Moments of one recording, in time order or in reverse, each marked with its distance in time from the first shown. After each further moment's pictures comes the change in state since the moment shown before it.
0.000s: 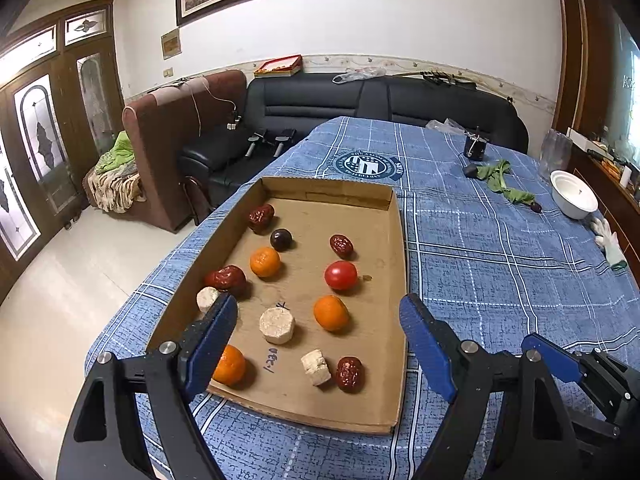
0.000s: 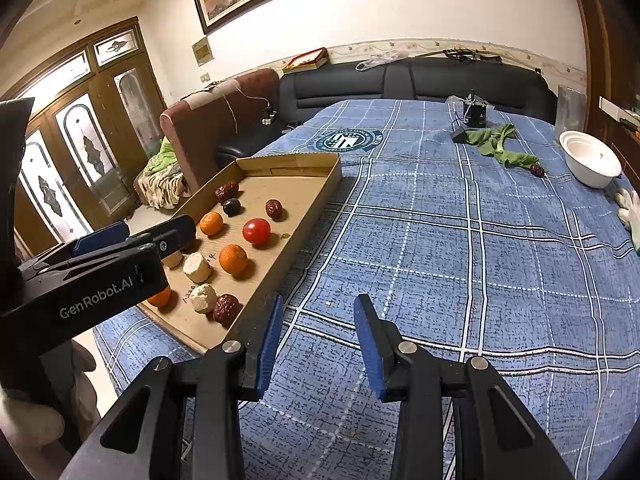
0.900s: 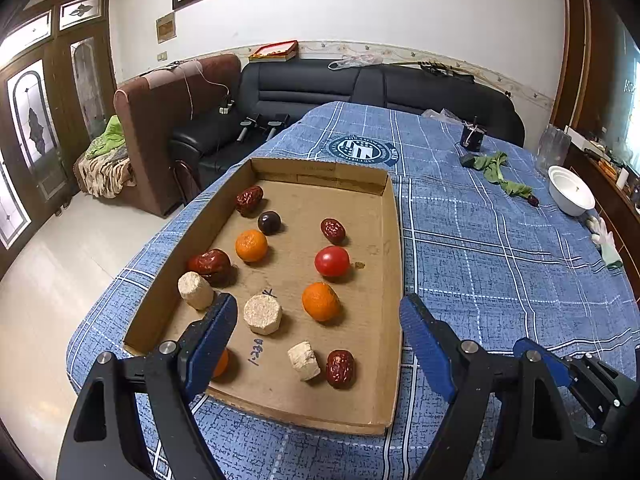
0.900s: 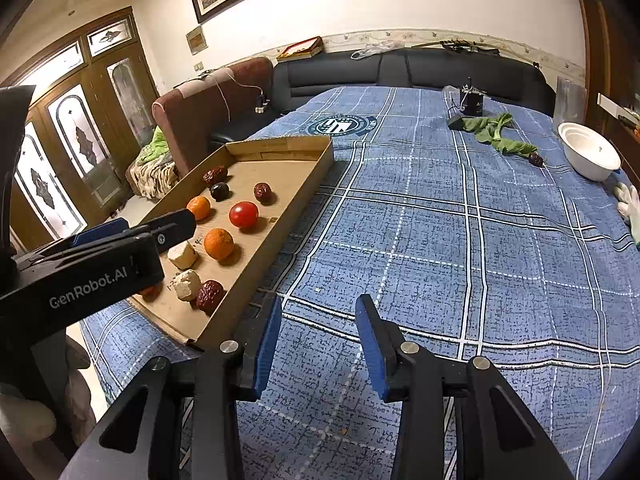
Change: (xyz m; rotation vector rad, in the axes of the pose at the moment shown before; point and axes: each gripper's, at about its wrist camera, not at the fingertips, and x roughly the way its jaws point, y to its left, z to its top) left arm 0.017 0.000 -0.002 -0.024 0.047 -0.039; right arm 0.013 -0.002 -0.006 -0.007 0.044 -0.025
